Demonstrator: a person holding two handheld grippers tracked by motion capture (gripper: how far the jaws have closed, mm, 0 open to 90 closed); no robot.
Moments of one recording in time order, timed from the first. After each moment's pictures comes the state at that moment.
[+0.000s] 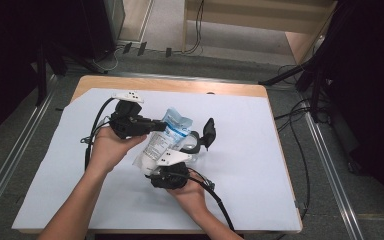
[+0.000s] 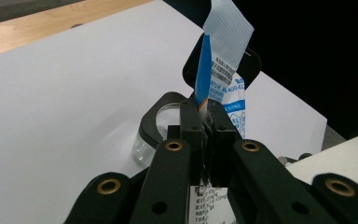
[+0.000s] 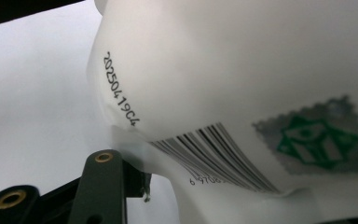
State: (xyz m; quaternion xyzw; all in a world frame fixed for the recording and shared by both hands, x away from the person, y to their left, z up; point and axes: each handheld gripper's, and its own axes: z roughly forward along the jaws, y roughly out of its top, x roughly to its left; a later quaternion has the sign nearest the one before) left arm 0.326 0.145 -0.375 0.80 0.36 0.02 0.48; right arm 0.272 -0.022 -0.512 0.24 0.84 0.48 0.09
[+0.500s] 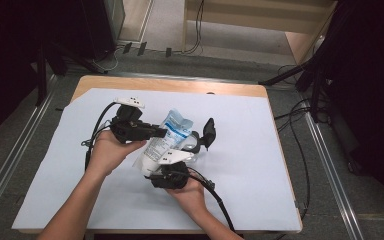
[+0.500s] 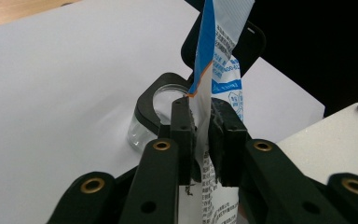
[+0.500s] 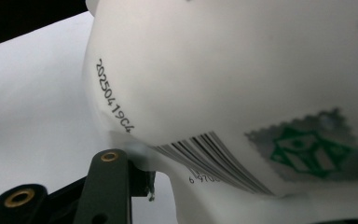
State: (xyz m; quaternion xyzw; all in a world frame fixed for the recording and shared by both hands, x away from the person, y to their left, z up) left arm 0.324 0.147 -0.388 0.81 0.36 0.00 0.47; right arm 0.275 -0.024 -0.516 0.24 0.84 0.49 0.05
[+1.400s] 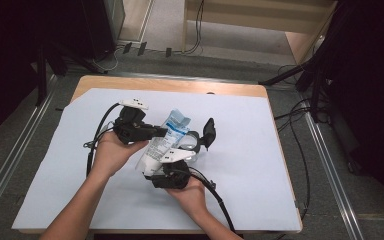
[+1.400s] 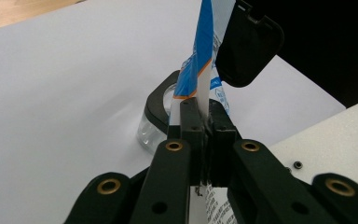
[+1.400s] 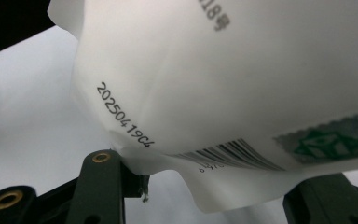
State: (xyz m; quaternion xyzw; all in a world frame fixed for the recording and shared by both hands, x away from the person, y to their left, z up) left arm 0.323 0.140 -0.391 0.81 0.37 0.02 0.45; right arm 0.278 -0.028 -0.517 0.26 0.83 0.49 0.02
